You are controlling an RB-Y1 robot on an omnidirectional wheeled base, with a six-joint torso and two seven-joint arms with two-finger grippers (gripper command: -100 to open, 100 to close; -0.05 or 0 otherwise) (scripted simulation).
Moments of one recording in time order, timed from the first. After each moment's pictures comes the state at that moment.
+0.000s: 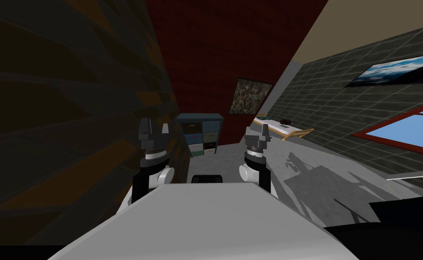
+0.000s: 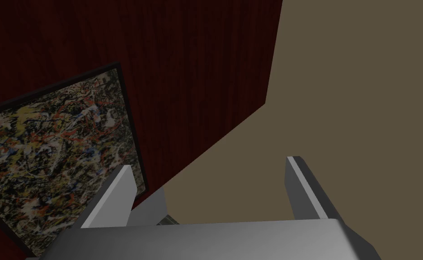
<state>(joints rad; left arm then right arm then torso) 0.51 0.05 -0.03 -2.39 0.07 -0.56 -0.14 0.46 -0.04 0.03 -2.36 -0.08 -0.51 -0.10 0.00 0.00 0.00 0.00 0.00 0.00</state>
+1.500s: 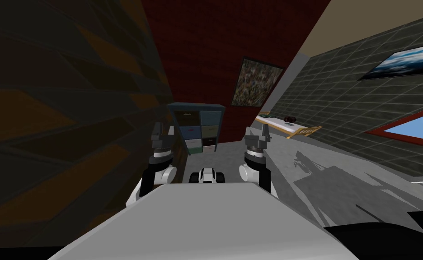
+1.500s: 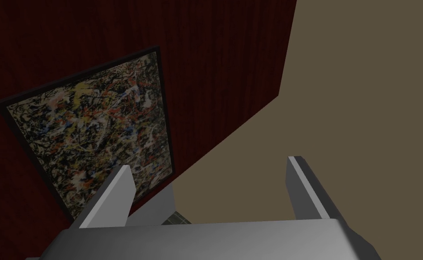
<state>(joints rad) 0.46 0.11 -0.06 -2.28 0.11 -0.58 -0.16 0.46 -0.04 0.03 -2.36 -0.08 -0.51 -0.10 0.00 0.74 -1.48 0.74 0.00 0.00</state>
